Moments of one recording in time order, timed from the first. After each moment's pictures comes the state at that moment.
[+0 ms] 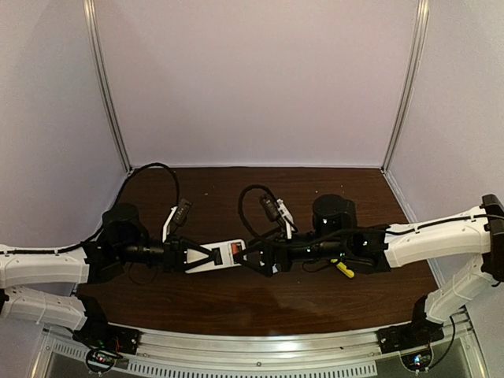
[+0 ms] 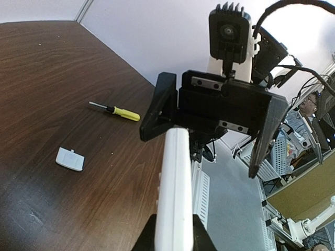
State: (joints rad) left arm -0.79 1.03 0.40 0.43 0.70 -0.59; right arm 1.09 1.45 0.83 0.39 -0.34 0.57
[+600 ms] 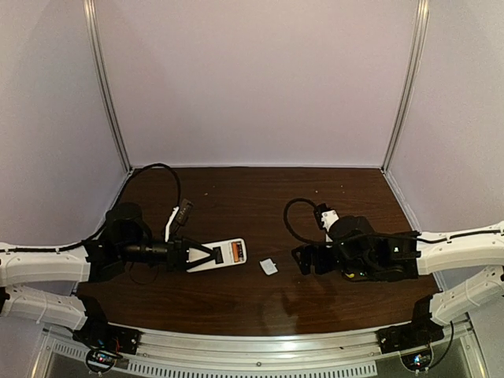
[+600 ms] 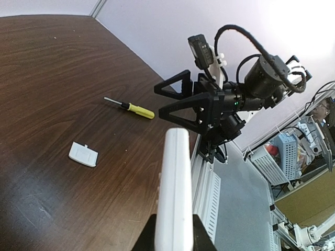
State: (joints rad) left arm -0.79 1.05 0.42 0.39 0.65 -0.58; right arm 1.09 1.19 0.67 -0.14 0.38 0.59
